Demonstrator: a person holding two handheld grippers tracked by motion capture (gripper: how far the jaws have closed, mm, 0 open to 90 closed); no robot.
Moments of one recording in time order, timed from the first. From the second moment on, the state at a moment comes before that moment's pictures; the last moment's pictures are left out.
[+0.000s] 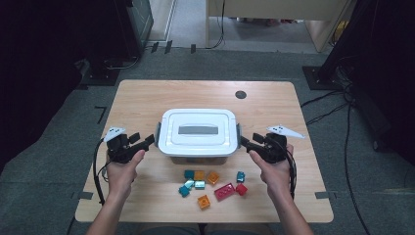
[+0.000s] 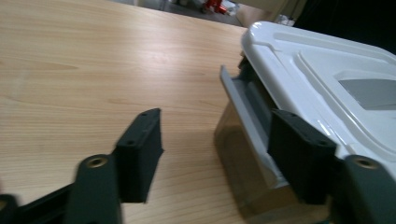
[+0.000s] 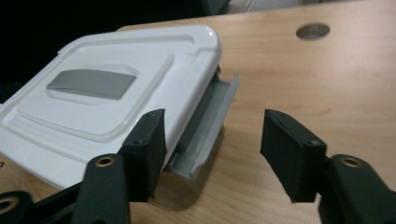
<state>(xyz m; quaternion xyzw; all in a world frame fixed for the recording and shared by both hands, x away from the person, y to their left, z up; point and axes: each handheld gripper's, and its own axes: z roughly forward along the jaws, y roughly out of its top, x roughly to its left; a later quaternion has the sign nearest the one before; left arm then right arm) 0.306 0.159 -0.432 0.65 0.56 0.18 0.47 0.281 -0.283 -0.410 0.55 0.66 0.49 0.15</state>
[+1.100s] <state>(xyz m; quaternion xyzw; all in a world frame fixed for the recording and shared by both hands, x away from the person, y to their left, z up) 0.262 0.207 -0.513 0.71 0.59 0.24 0.29 0.364 -0.176 -0.377 0.18 0.87 0.45 0.12</state>
